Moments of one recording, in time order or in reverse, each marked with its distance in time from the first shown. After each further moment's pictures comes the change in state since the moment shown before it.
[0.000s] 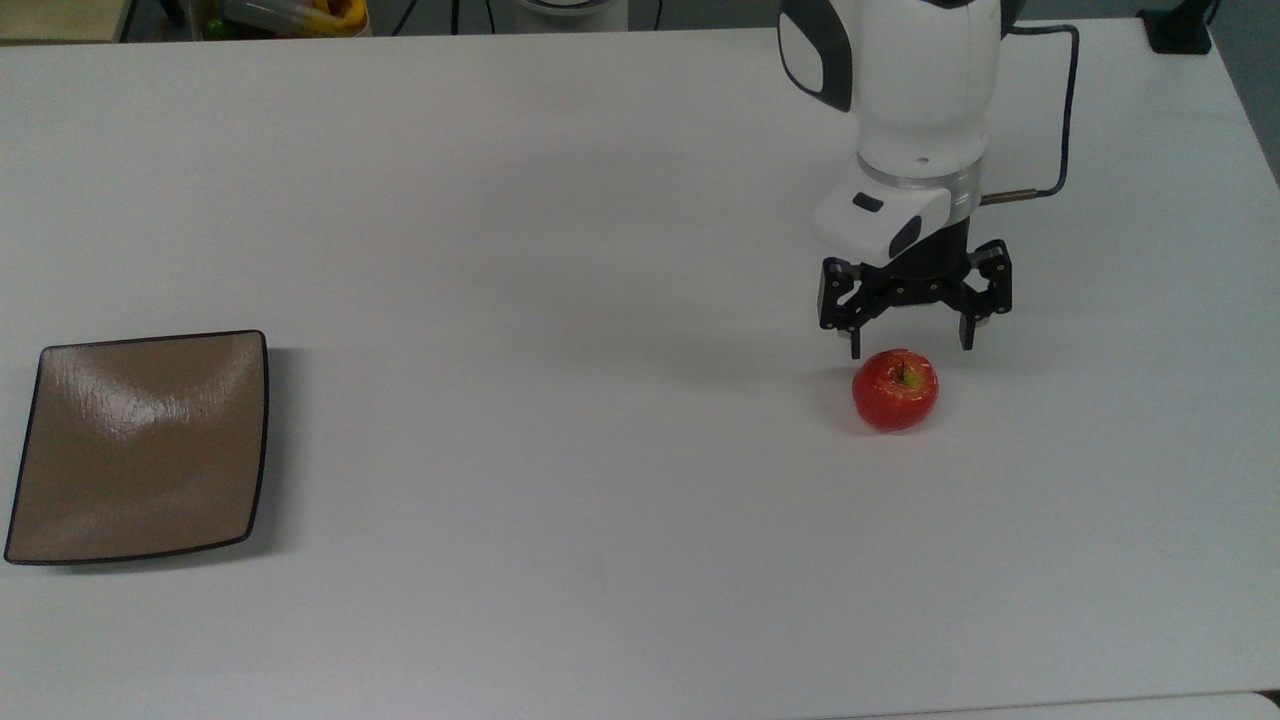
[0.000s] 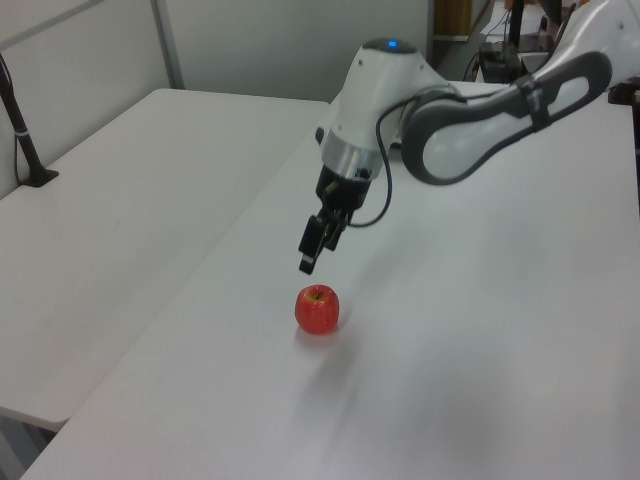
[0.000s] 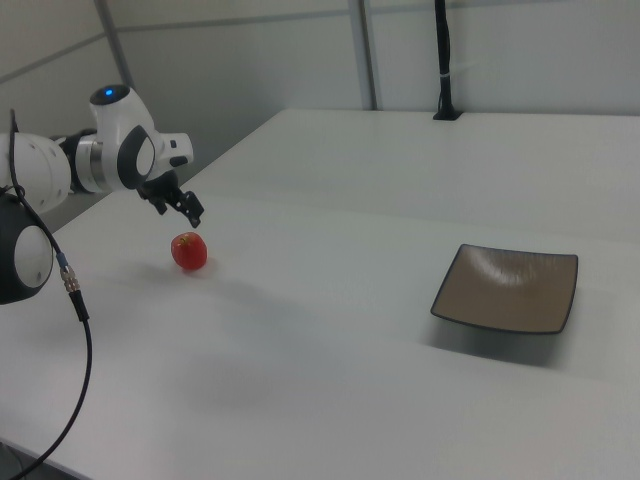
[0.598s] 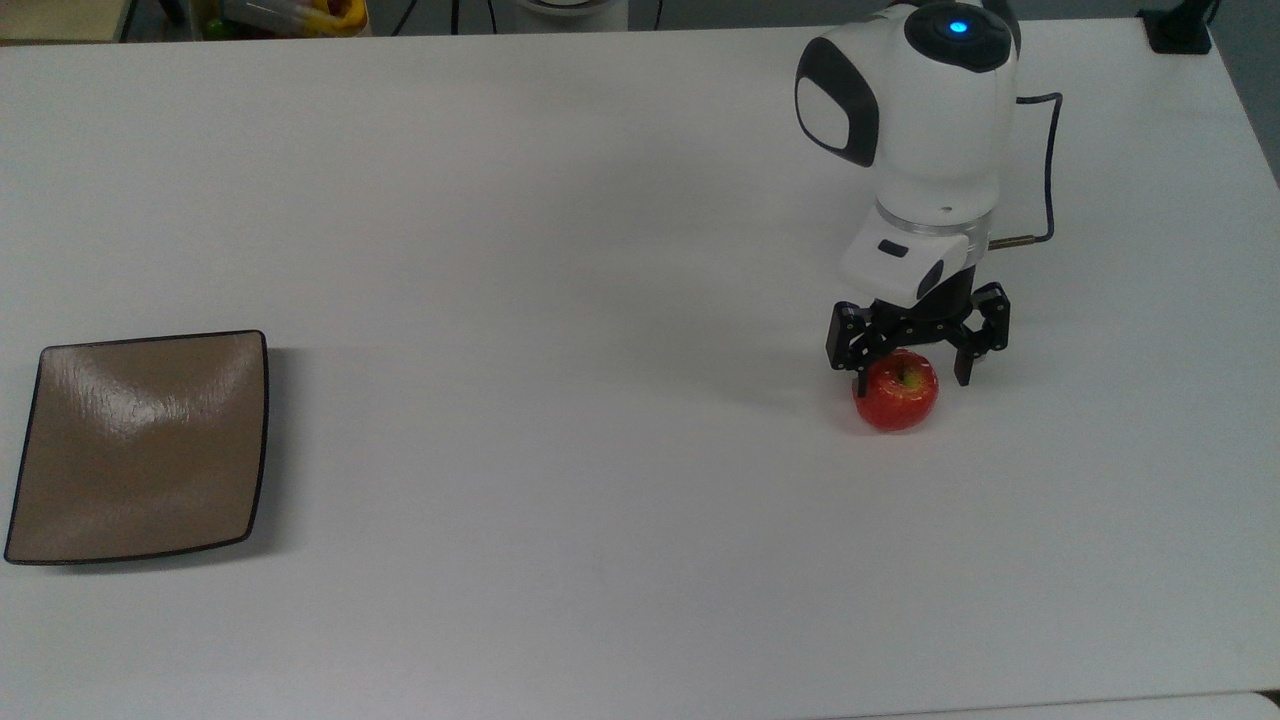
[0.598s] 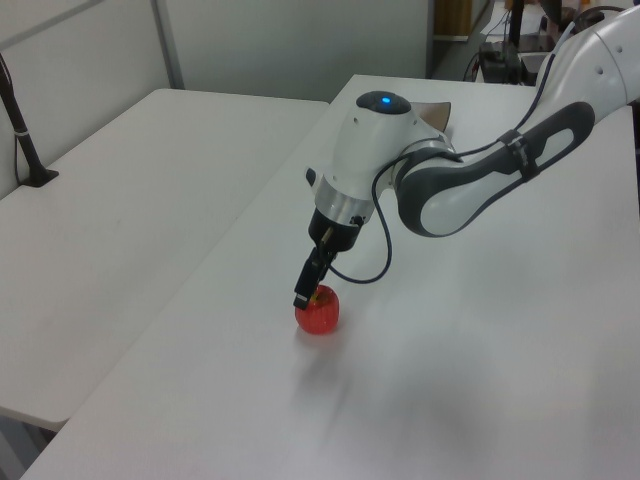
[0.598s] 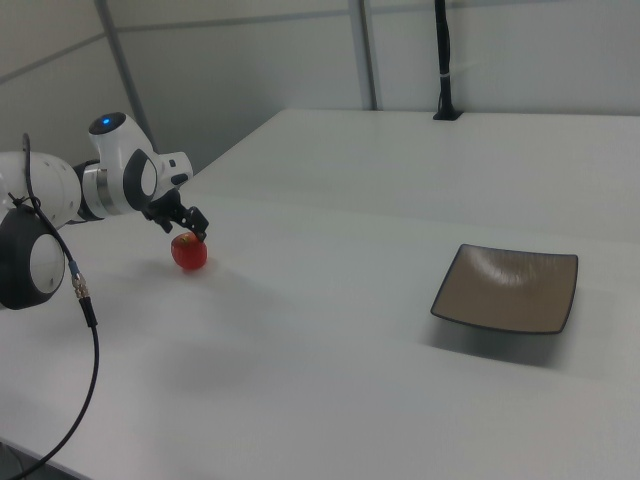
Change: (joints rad) arm 0.027 0.095 0.000 0.017 -0.124 0.092 0.008
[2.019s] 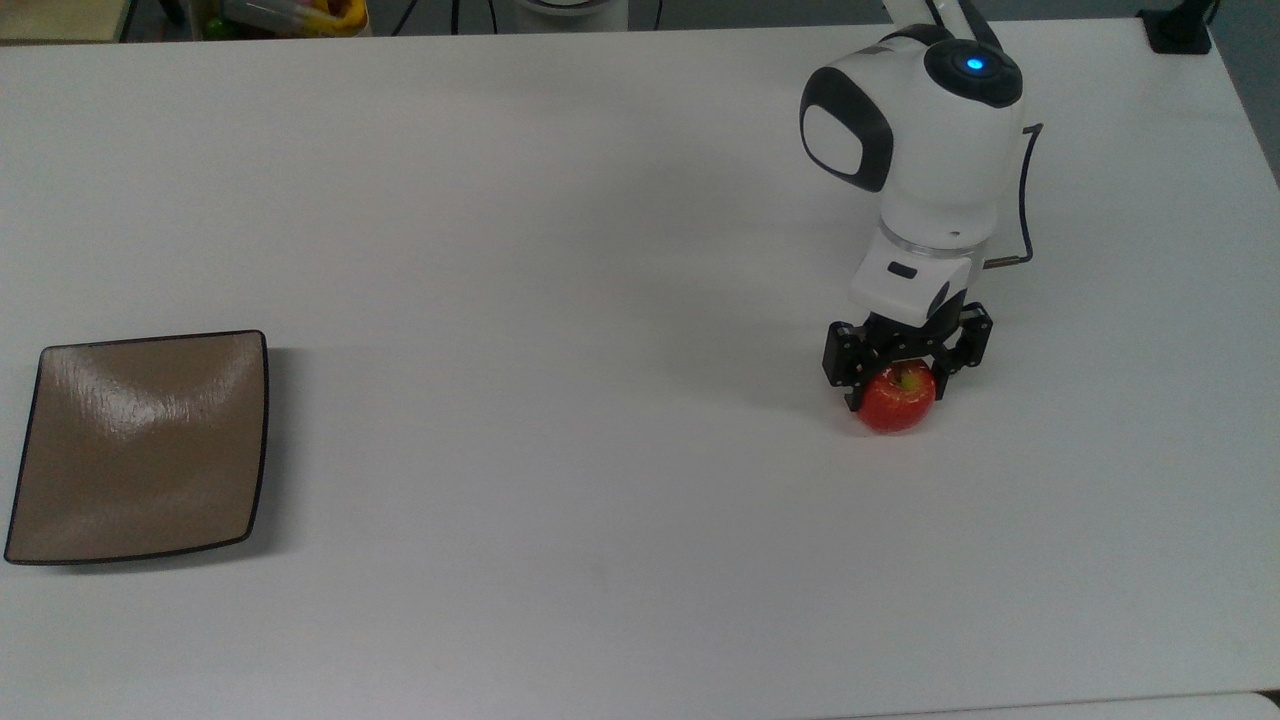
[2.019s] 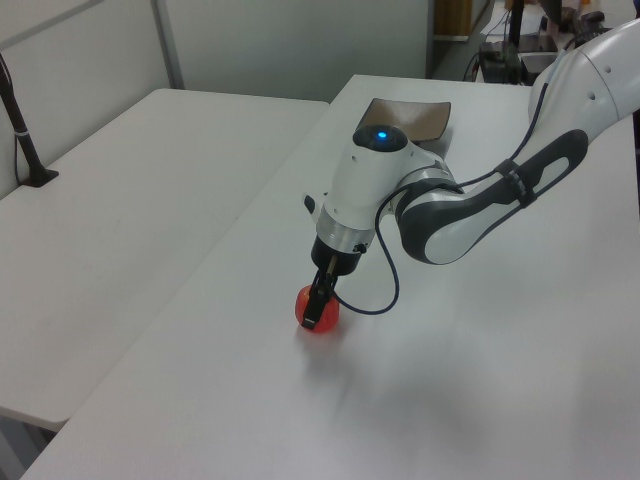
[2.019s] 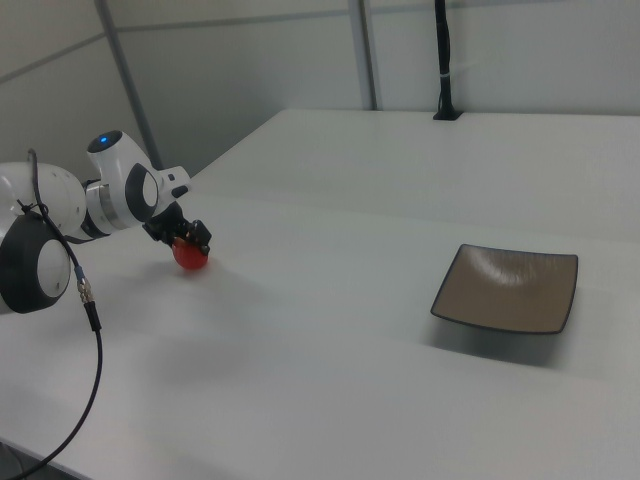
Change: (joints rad) arm 0.012 0.049 0.000 0.003 -0.115 0.000 0.000
